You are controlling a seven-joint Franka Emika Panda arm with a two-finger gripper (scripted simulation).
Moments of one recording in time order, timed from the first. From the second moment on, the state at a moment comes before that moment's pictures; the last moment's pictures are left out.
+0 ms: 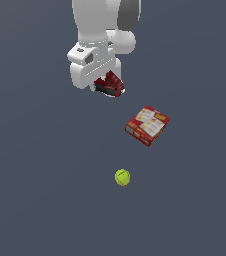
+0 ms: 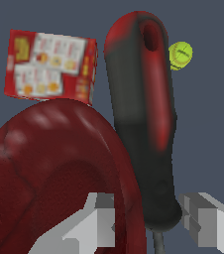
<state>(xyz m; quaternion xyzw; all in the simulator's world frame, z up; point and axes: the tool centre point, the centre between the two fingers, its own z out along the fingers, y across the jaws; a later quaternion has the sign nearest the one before) -0.148 -0.060 0.311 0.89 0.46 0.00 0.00</state>
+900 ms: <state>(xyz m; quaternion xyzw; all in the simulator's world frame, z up) -0.177 -0.050 0.395 0.89 0.46 0.00 0.00</state>
